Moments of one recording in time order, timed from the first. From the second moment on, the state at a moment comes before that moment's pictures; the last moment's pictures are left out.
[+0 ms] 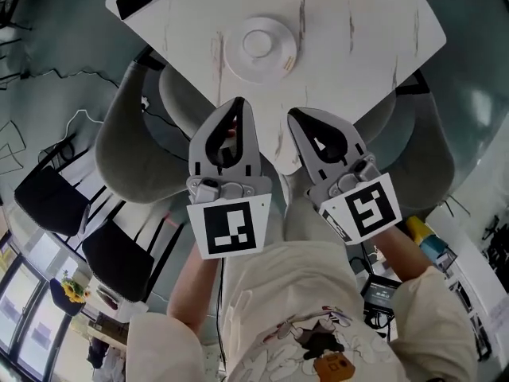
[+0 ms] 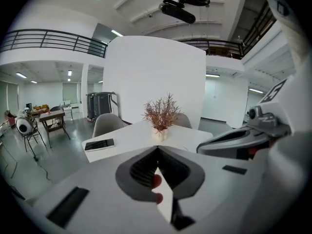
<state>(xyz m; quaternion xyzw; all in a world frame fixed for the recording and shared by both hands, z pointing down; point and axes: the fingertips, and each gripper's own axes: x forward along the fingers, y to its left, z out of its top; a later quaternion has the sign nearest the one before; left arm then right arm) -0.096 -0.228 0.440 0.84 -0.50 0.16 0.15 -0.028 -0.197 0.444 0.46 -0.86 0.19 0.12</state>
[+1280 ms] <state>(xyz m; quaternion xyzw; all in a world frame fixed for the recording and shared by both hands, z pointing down) -0.108 -0.125 0.284 0.86 -0.46 0.14 0.18 -0.047 -0.116 0.274 0.49 -0.85 0.14 0.11</state>
